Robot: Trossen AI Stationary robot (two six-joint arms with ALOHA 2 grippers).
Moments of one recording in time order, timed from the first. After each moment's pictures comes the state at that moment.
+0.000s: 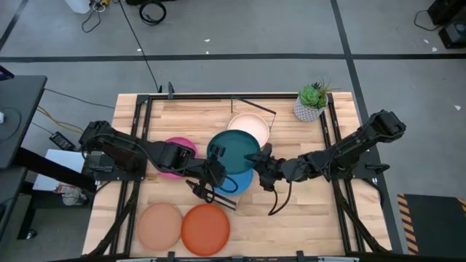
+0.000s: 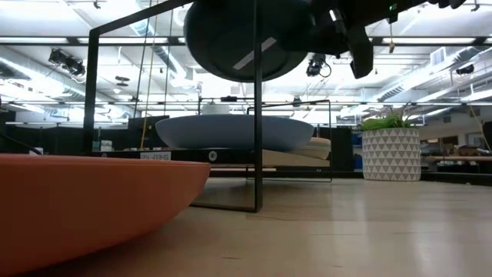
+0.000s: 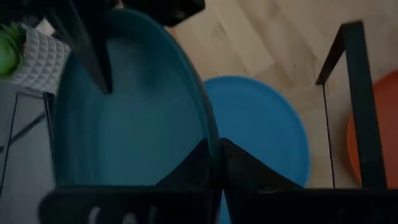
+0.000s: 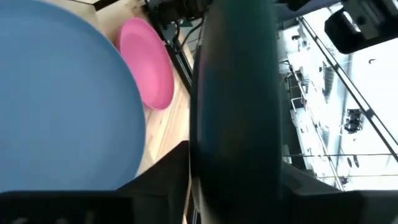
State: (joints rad) left arm -0.31 1.59 1.49 -0.79 -0.32 0.34; right arm 0.37 1.44 0.75 0.41 0.71 -1.07
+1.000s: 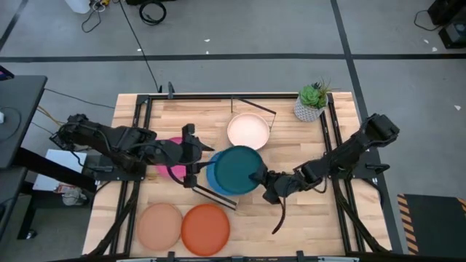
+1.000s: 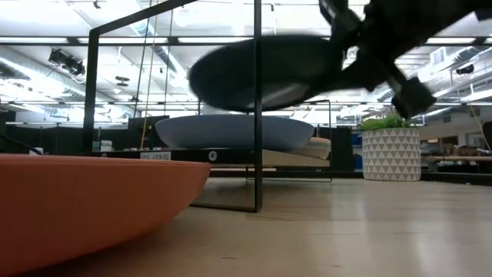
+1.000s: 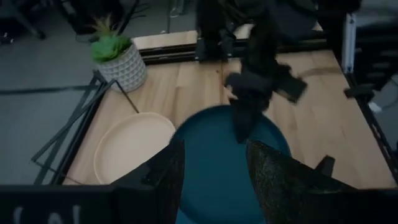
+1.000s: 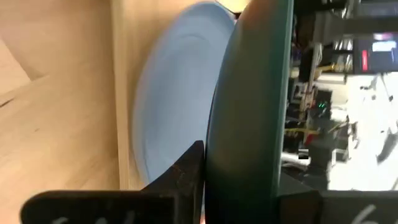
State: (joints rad) left arm -0.34 1.33 1.49 -0.73 -0.47 -0.11; right arm 0.45 1.55 0.75 0.19 0.64 -1.11
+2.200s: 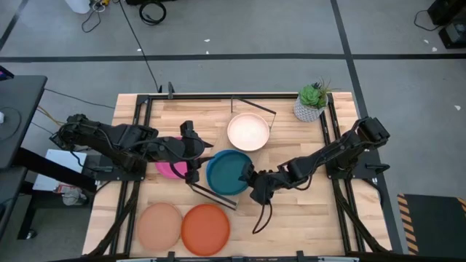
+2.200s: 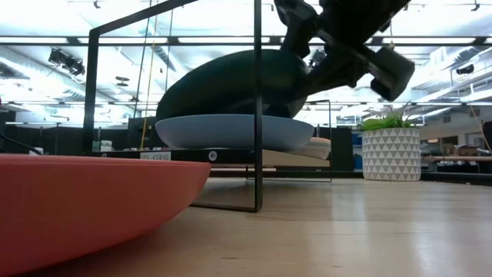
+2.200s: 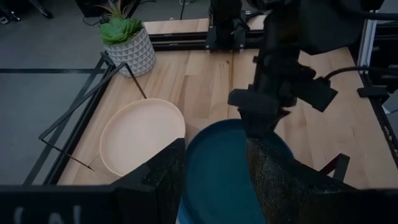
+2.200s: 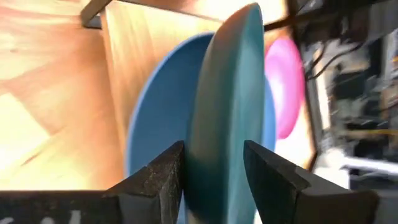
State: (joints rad) left arm -0.31 1.33 1.49 -0.78 -0.47 -0.17; right arm 0.37 1.66 1.03 -0.16 0.41 -0.90
